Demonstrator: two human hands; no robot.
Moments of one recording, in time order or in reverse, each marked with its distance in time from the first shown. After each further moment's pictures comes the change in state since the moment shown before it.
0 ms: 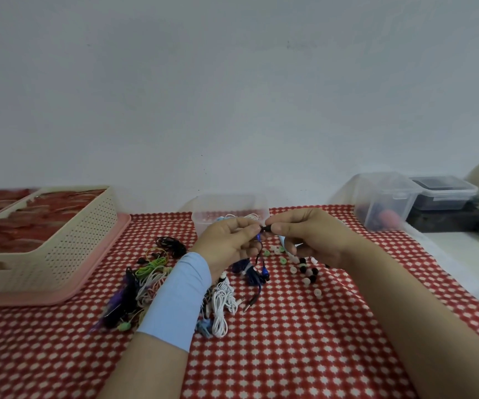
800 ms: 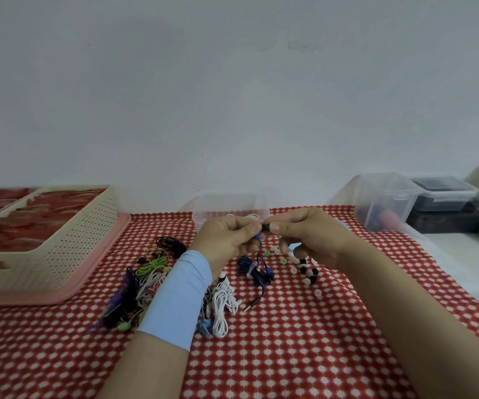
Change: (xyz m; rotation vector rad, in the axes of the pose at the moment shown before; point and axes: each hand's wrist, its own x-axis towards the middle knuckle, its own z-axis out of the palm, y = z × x) left_hand 0.001 0.002 0.000 0.022 0.057 0.066; right_hand -0.002 -0.002 0.006 -0.006 0.016 -0.043
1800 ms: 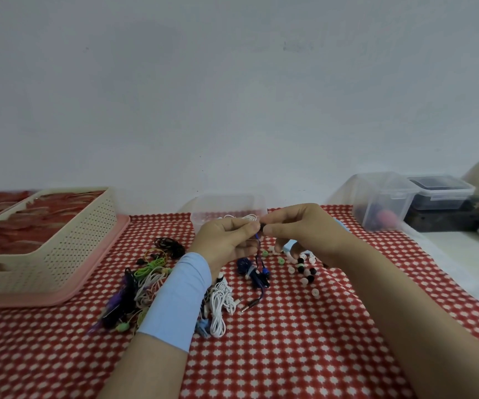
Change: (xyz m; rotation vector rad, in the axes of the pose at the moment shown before) left_hand -0.005 0.002 0.004 -0.014 0.053 -0.067; right_hand -0.007 -0.009 0.003 -0.170 0.046 -0.079
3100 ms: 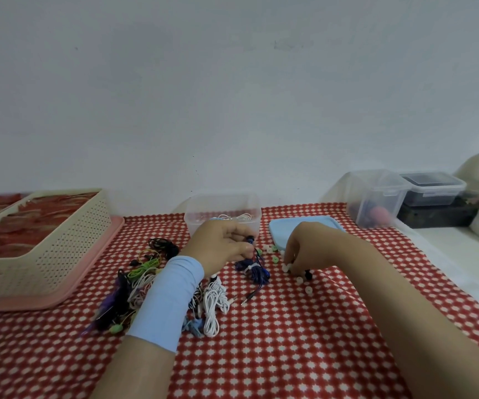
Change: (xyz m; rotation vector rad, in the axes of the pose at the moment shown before) left_hand -0.008 0.009 -0.002 0.528 -0.109 0.107; right_hand 0.010 0.024 -0.020 -0.974 -0.170 0.277
